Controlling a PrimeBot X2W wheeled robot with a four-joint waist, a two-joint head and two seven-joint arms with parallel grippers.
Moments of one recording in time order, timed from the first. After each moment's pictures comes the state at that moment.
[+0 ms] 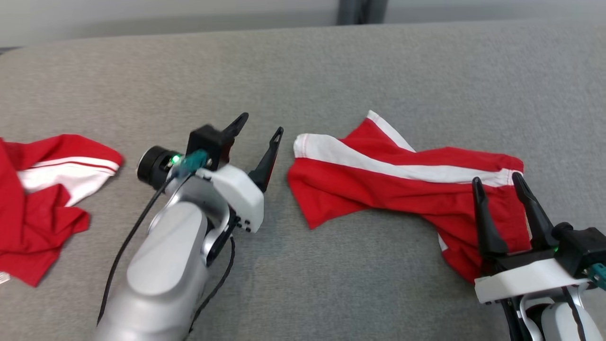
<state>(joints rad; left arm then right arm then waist) -0.61 0.06 -0.38 0.54 -0.23 -0.11 -0.04 -0.12 -0.05 0.03 0.06 0.18 0.13 -0.19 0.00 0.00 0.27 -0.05</state>
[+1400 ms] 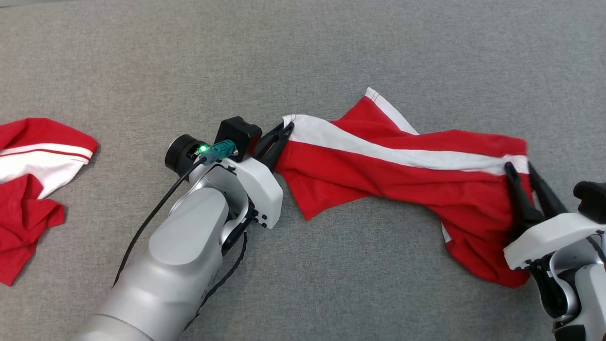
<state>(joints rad) -0.81 0.06 -0.71 0.81 -0.48 -0.12 -0.15 -0.28 -0.18 0.01 0.29 0.34 0.13 -0.03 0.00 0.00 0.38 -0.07</state>
